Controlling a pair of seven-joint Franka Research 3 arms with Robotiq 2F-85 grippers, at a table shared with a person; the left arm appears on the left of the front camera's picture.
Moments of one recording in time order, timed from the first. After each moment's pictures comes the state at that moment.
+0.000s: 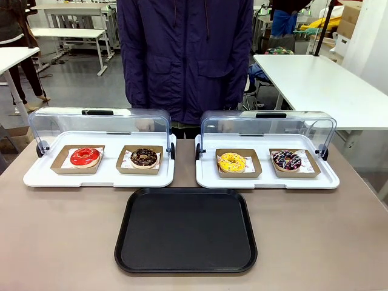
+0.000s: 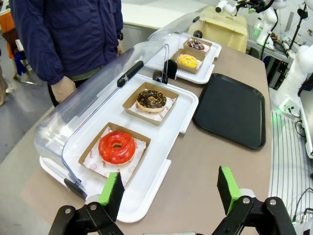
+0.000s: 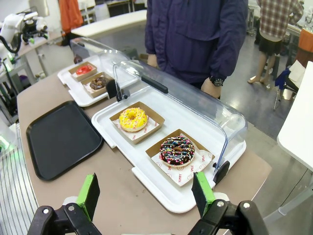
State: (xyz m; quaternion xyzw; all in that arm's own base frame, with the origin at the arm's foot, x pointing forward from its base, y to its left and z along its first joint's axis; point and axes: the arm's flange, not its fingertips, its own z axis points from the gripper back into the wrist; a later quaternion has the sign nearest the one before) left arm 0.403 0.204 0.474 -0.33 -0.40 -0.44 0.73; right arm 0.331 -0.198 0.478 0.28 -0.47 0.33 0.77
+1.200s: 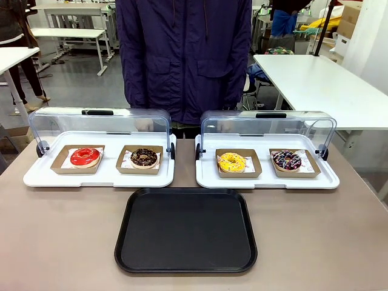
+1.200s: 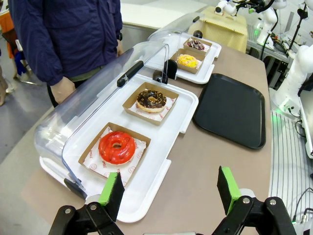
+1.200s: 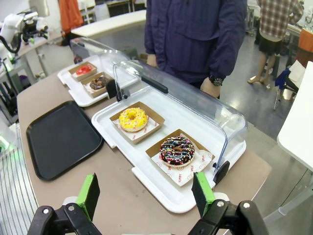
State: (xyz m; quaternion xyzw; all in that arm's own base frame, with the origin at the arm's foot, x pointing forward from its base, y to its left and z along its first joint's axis) left arm 0.403 0.204 0.474 -0.33 -0.40 -0.44 0.73; right arm 0.331 -0.198 0.478 0.28 -0.47 0.33 0.77
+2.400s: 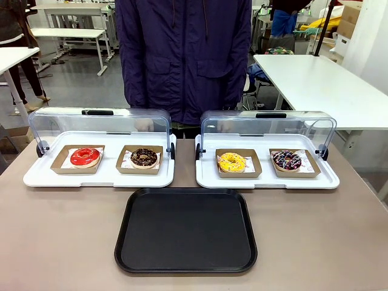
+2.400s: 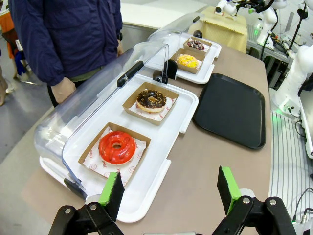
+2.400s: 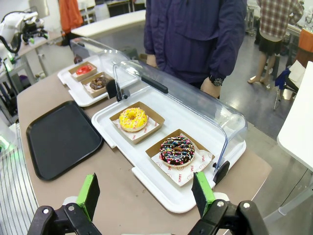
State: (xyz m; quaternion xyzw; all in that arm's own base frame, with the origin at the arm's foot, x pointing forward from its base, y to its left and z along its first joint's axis) left arm 0.403 0.204 0.474 -0.33 -0.40 -0.44 0.73; right arm 0.331 -0.198 0.478 0.28 -0.47 0.33 0.77
